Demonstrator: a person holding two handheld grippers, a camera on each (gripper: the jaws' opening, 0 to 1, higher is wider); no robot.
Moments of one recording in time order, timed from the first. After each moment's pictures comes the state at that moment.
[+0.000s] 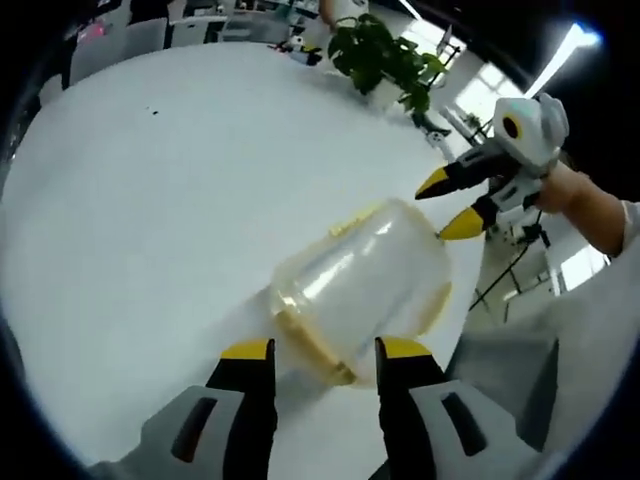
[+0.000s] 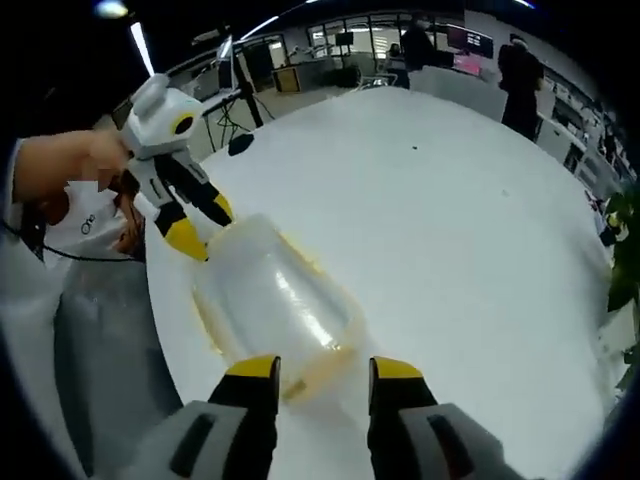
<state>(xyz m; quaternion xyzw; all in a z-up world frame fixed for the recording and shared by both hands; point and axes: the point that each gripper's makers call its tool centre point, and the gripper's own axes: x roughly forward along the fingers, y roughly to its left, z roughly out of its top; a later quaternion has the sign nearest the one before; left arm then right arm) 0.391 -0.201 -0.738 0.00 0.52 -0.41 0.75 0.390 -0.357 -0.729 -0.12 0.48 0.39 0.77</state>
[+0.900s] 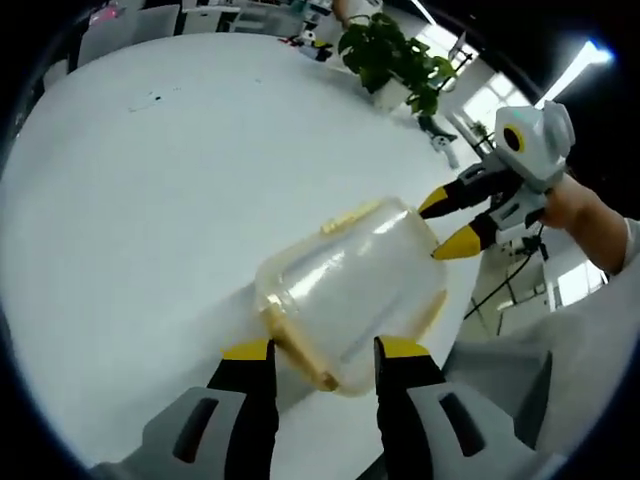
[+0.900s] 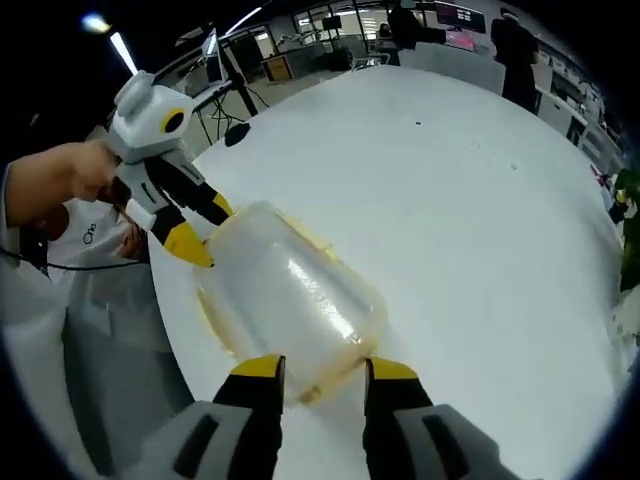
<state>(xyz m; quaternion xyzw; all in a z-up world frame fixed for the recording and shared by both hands) 0.387 -0.210 -0.741 -0.03 0.54 -0.39 0.75 0.380 -0.347 -0.735 -0.10 0.52 0.39 0.76</state>
